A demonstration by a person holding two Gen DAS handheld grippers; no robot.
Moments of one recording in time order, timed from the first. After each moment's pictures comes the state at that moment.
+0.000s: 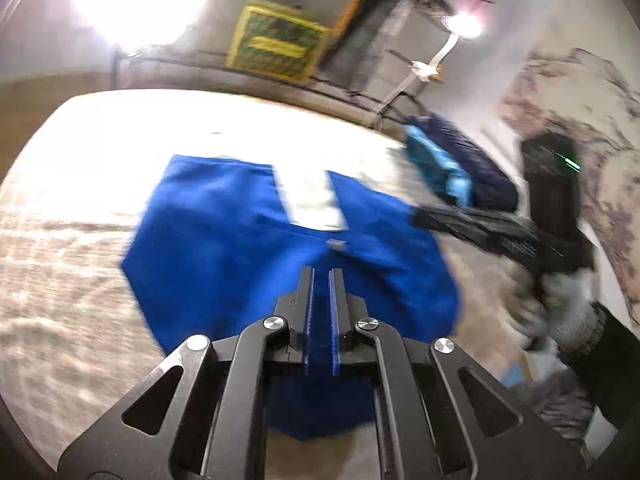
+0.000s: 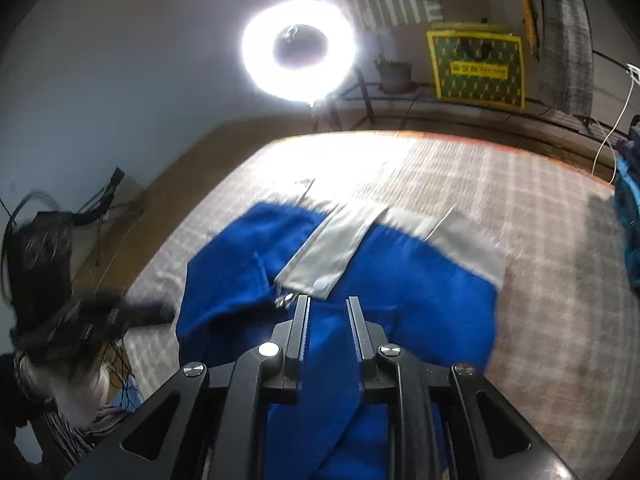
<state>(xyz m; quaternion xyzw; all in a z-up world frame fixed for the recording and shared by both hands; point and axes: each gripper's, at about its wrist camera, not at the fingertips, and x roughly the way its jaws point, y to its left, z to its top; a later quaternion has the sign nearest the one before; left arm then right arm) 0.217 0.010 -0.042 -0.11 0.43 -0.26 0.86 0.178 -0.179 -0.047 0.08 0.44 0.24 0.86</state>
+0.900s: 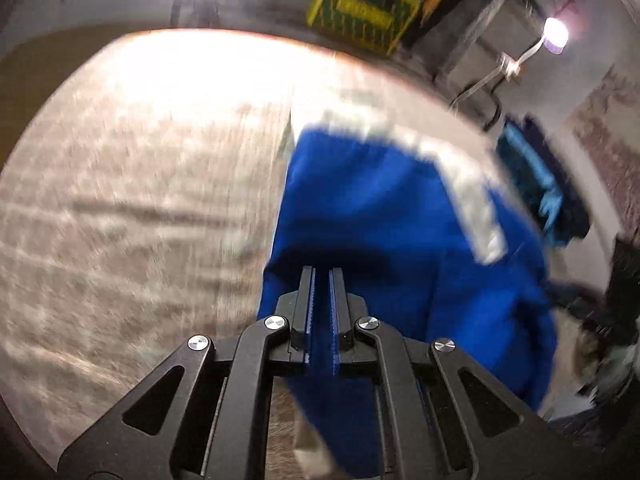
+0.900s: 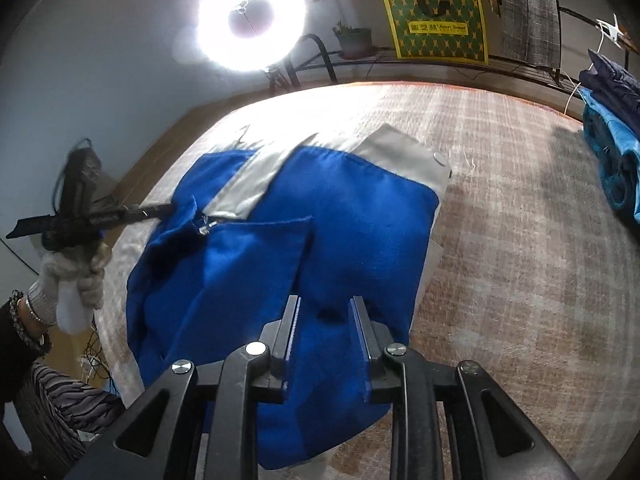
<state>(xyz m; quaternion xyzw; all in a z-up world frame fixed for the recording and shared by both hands) 0.286 0.076 -0.113 -0.11 0.50 -0.18 0.84 0.158 -0.224 -0.099 0.09 0.49 0.19 0.85</state>
